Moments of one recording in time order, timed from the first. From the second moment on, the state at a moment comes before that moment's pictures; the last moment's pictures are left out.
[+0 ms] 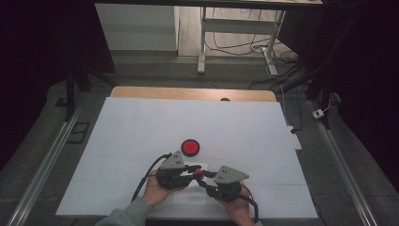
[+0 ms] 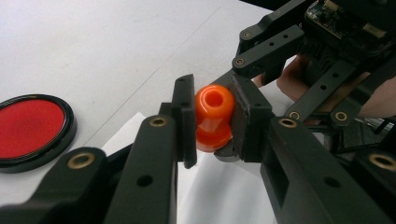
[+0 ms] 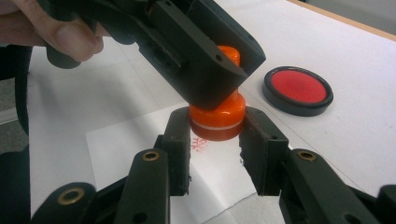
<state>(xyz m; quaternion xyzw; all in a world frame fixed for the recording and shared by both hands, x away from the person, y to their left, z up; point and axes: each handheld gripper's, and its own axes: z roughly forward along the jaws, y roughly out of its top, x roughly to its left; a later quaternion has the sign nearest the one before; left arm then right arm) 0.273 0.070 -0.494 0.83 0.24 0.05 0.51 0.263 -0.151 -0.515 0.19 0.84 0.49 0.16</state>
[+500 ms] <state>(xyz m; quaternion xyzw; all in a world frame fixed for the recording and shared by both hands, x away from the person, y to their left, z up) 0.274 0.072 -0.491 0.83 0.24 0.06 0.51 0.264 -0.155 -0.513 0.20 0.83 0.50 0.16</state>
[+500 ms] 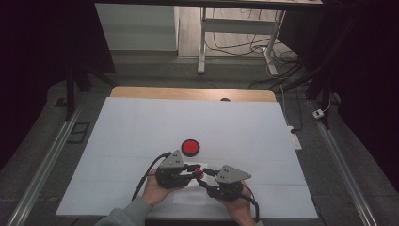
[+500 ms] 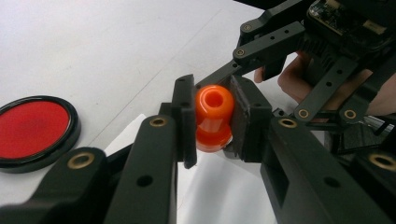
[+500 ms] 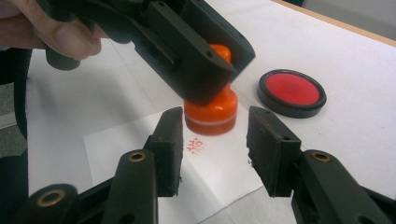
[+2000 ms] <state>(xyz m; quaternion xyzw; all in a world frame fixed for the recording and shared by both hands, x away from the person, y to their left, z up) 0.287 0.112 -0.474 0.81 0.25 0.07 0.52 0.283 -0.293 -0.498 0.29 0.81 0.46 0.22</state>
